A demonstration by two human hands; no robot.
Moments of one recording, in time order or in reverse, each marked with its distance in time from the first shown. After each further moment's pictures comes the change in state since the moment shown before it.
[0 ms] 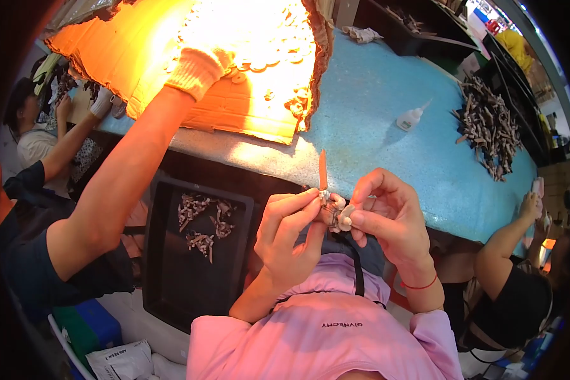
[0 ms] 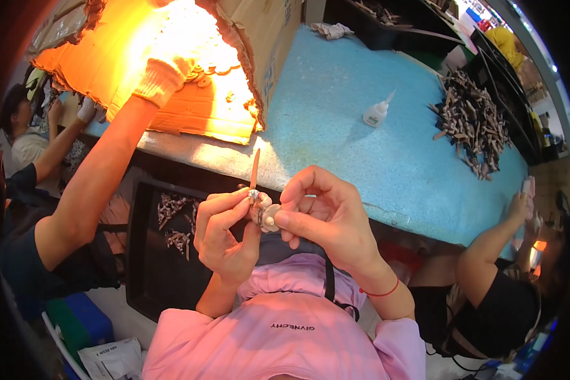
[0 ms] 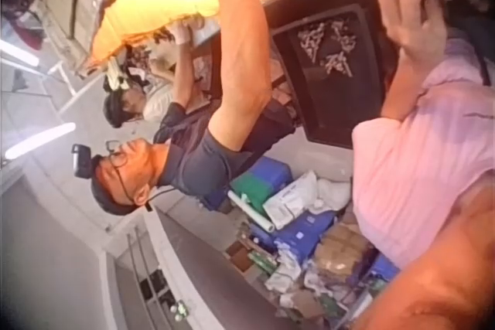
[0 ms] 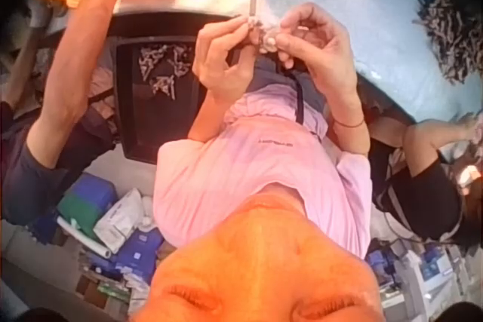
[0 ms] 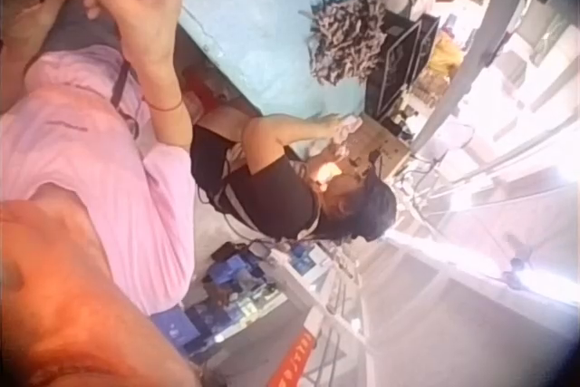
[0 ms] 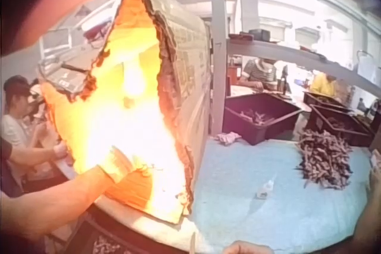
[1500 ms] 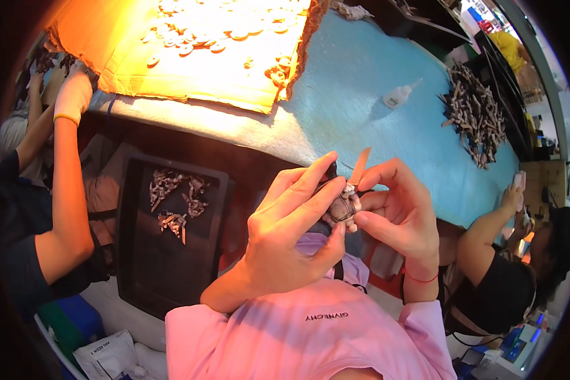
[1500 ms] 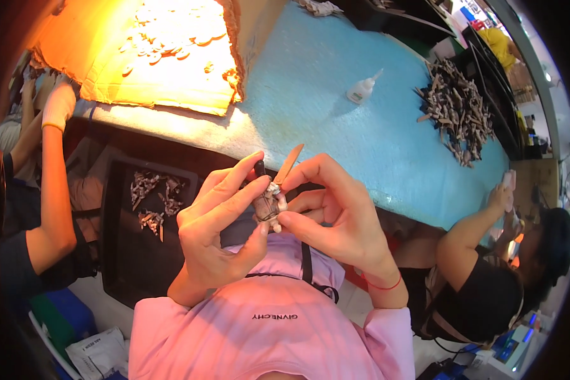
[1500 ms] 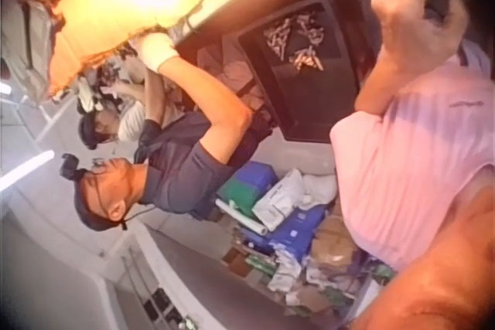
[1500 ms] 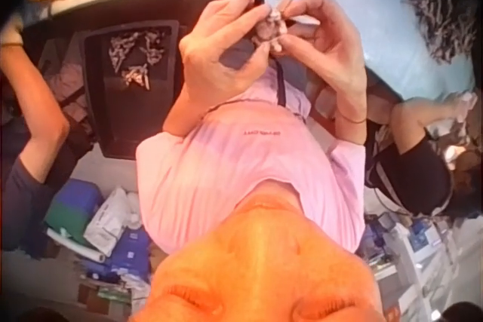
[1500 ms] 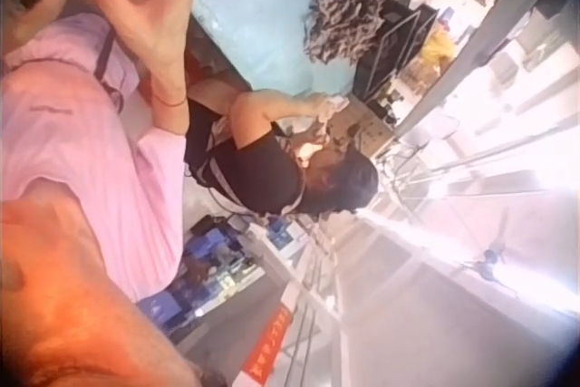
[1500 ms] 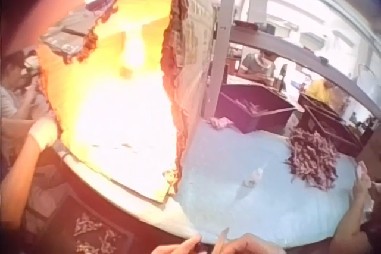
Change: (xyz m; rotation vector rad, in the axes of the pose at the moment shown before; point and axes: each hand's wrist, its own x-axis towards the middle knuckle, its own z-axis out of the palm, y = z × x) left_hand 0.015 0.025 -0.010 -0.169 -0.374 -0.147; right_hand -0.027 -0.011 -0.008 -0.250 -0.003 -0.043
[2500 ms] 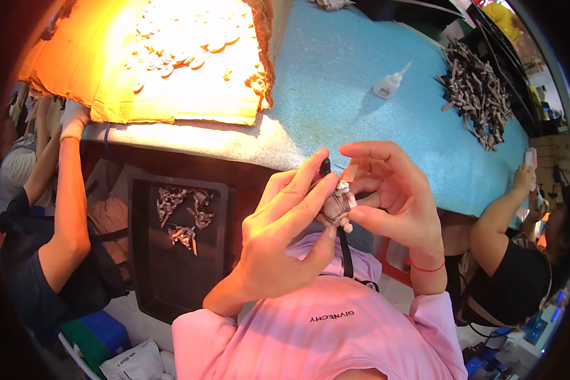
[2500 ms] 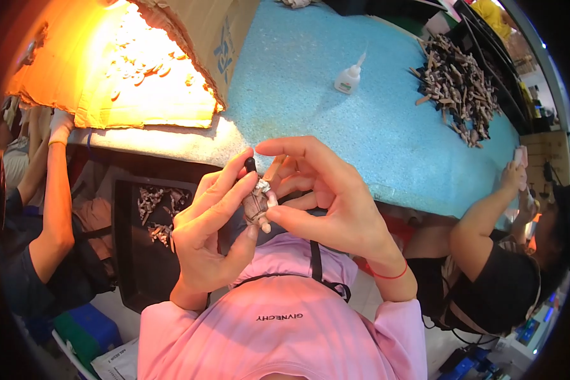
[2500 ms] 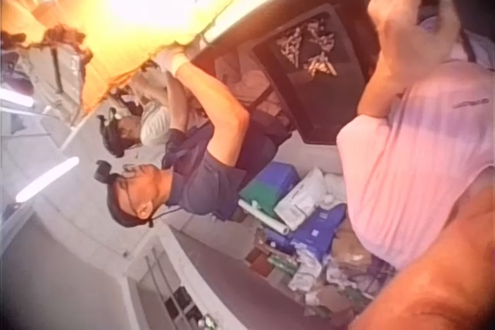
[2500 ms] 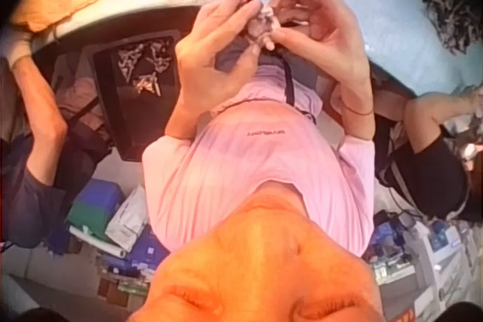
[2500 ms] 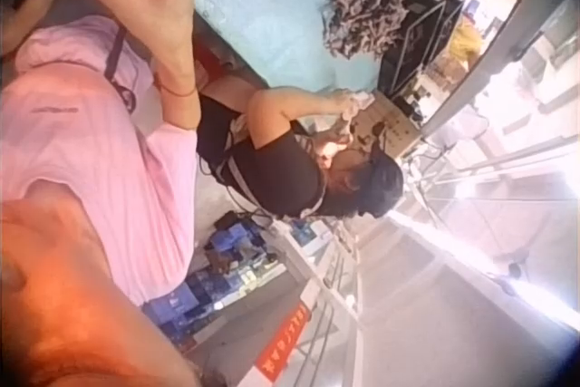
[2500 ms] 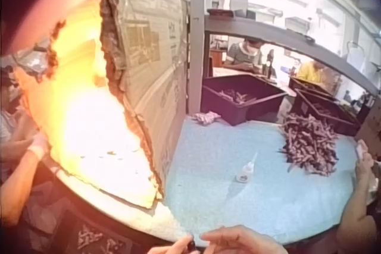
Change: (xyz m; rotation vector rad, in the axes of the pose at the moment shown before) left_hand 0.014 -0.003 0.006 0.003 -0.127 -0.021; right_hand 0.013 0.000 -0.018 0.006 -0.053 -0.033
